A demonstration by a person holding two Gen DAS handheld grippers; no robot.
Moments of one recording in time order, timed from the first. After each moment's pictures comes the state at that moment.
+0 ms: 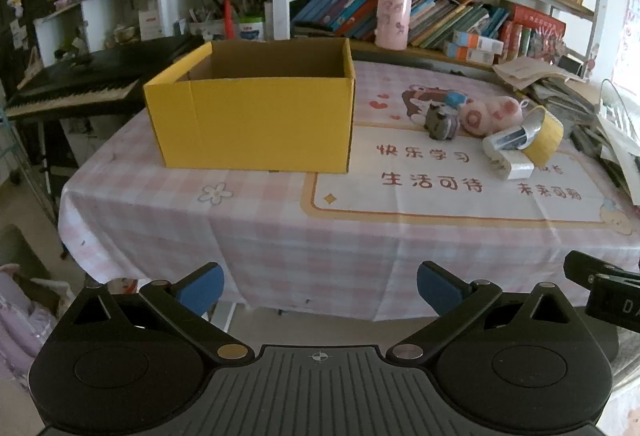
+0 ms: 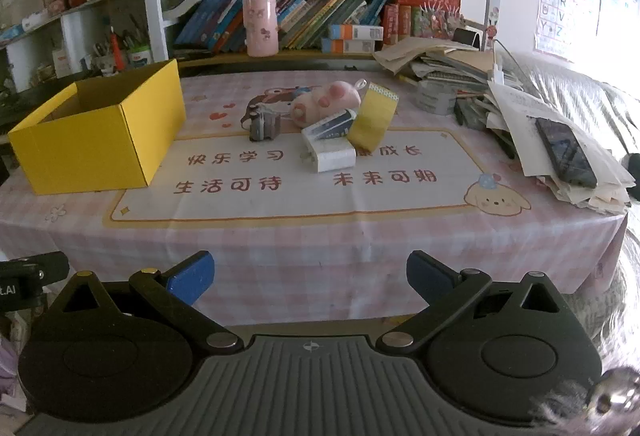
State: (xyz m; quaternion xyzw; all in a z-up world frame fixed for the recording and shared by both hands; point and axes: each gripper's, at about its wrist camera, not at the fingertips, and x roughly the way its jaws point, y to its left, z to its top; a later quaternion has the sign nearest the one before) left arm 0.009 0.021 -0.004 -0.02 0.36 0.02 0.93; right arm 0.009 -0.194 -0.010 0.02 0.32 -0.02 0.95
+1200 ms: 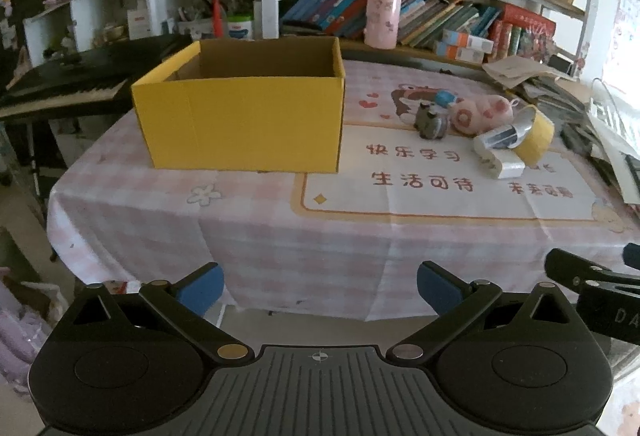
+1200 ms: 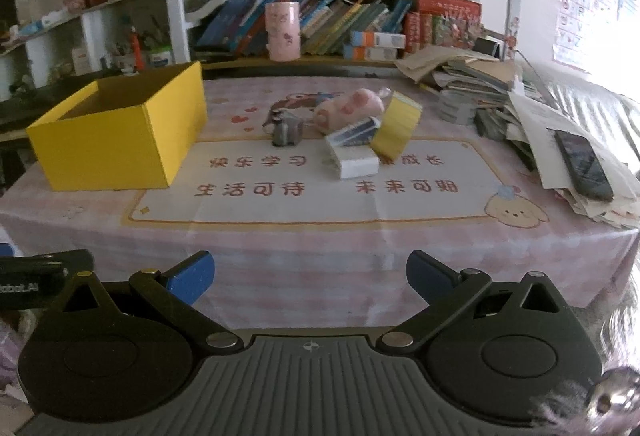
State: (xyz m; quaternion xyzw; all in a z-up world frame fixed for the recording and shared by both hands) left arm 0.012 0.020 -0.003 -0.02 0.36 0.00 0.93; right arm 0.010 -0.185 -0.007 0.01 0.31 0.03 0.95
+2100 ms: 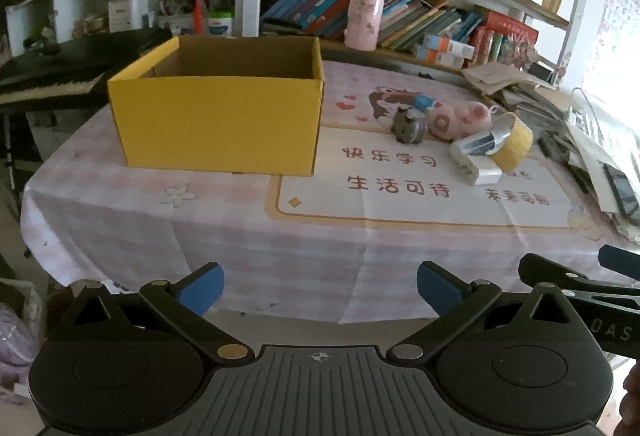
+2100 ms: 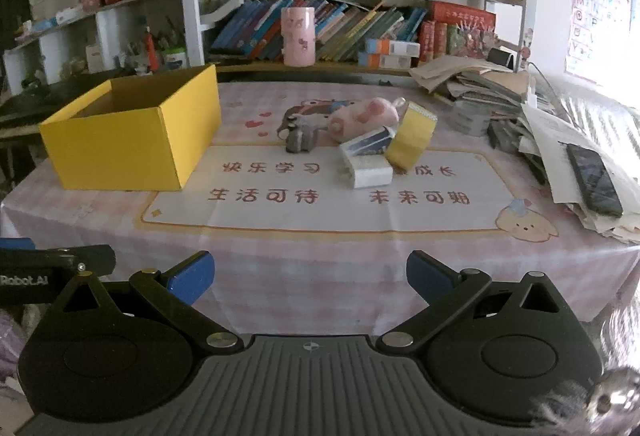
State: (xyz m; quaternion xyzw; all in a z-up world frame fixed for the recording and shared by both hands) left arm 0.022 0.024 -0.003 -0.05 0.36 -0.04 0.93; right arm 0.012 -0.182 -0.004 0.00 0.31 0.03 0.95
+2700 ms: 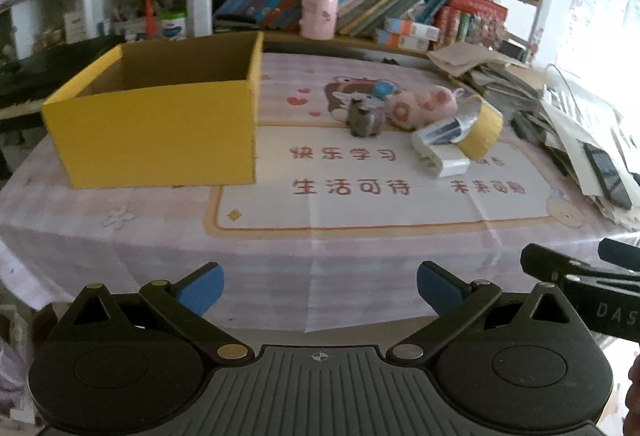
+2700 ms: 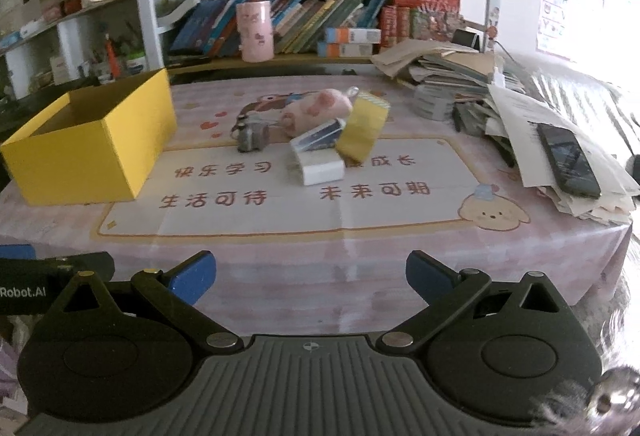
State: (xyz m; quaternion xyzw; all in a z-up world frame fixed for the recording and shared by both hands) left arm 0.052 -0.020 -0.007 -0.03 0.37 -0.07 0.93; right arm 0.027 -0.225 -0.006 0.03 0.31 -0.01 0.95
